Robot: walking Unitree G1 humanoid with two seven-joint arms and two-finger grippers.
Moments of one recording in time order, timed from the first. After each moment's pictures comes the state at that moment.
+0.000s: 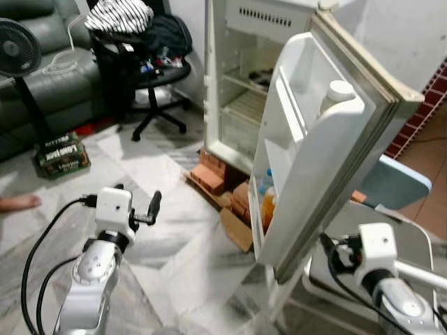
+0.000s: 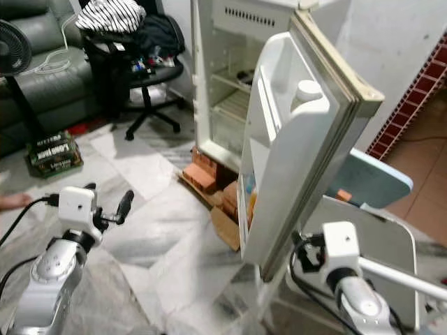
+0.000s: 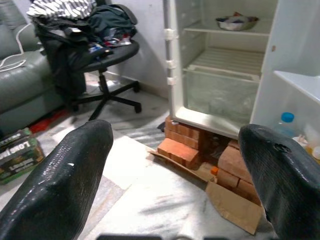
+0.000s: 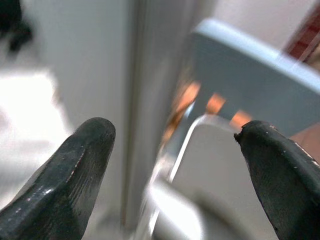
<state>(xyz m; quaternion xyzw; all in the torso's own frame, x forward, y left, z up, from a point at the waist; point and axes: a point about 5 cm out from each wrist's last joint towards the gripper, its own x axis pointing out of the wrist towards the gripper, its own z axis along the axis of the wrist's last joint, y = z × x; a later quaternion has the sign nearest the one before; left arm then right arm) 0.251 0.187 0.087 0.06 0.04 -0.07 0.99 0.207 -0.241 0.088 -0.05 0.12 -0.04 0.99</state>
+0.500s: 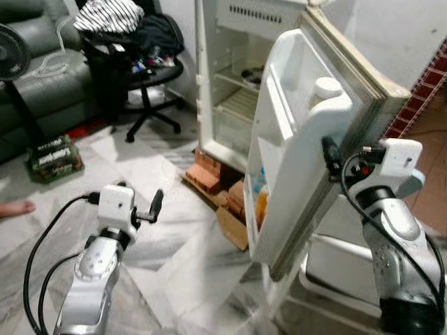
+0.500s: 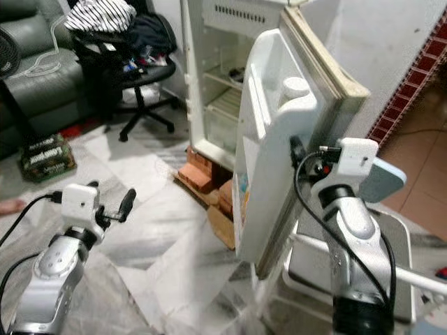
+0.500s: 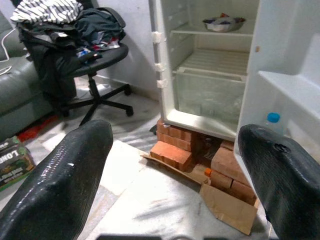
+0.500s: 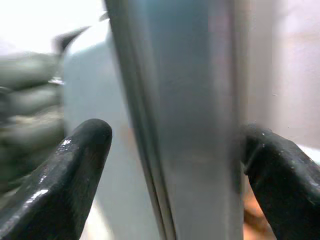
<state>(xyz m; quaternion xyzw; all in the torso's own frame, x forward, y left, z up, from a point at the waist) 0.254 0.187 0.088 0.06 0.04 -0.07 0.99 0.286 -0.198 0.180 0.14 -0.03 0.15 0.98</state>
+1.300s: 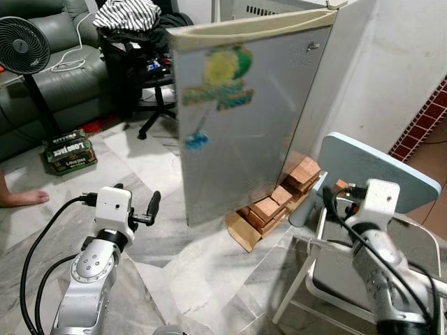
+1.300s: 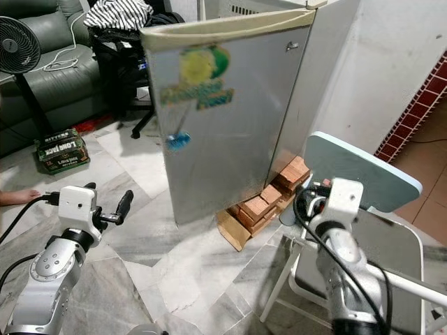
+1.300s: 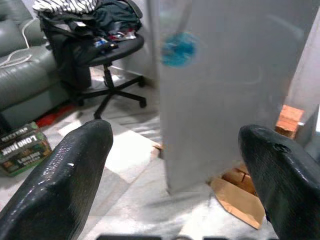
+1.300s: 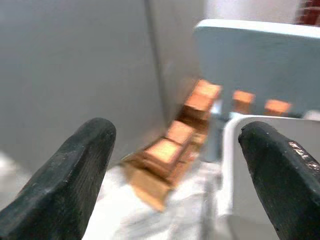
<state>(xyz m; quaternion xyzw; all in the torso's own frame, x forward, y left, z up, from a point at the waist) 0.251 0.190 0.084 0.06 0.06 -0.07 0.99 0.264 -0.197 0.085 0.11 0.13 -0.06 0.98</state>
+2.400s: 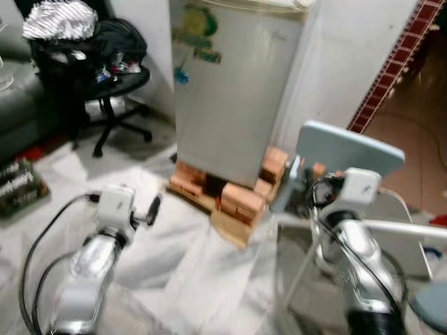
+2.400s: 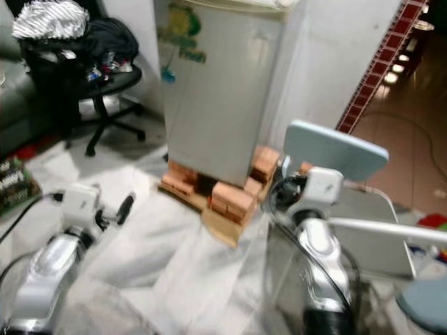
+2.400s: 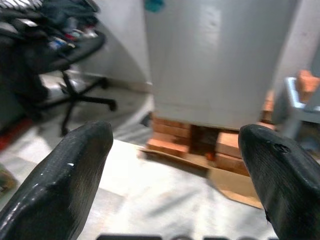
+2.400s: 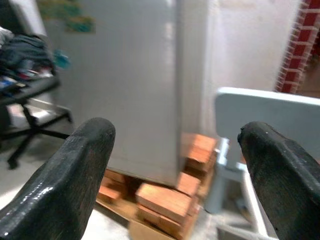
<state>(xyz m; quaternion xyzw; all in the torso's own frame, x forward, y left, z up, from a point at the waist) 0.257 0.207 0.084 0.08 0.08 -0.06 0.99 0.288 -0.168 0.114 0.06 0.02 -0.02 1.00</state>
